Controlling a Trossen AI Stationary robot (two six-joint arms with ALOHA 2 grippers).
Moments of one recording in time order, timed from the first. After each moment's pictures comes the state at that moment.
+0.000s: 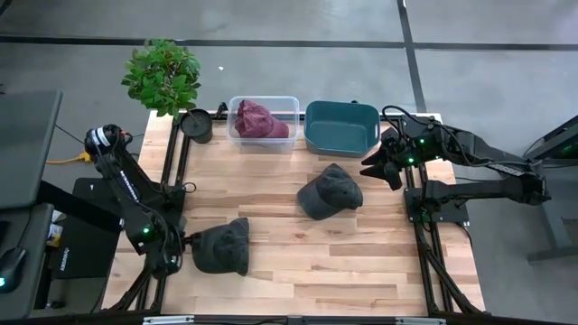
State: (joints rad) left arm -1.09 1.19 0.64 -0.77 -0.30 -2.72; right arm -0.27 0.81 1.00 -0.73 -0.30 0.46
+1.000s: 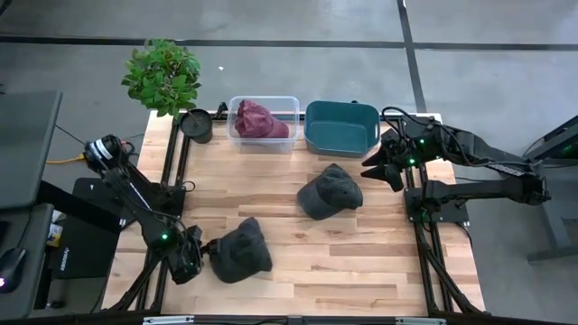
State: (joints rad) left arm -0.97 1.35 0.64 -0.44 -0.28 -2.73; right arm -0.27 0.81 1.00 -0.74 -0.32 0.41
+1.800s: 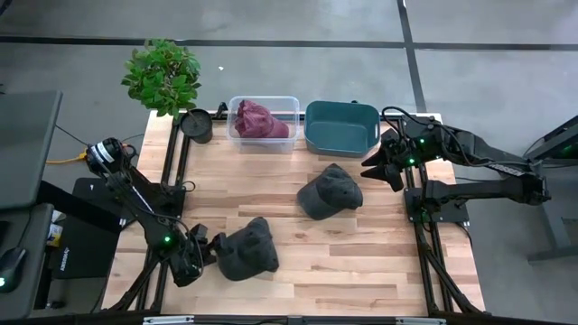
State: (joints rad) left arm -0.97 1.39 0.64 -0.34 -0.57 -2.74; right arm -0.27 0.81 1.00 -0.74 -0.32 0.43
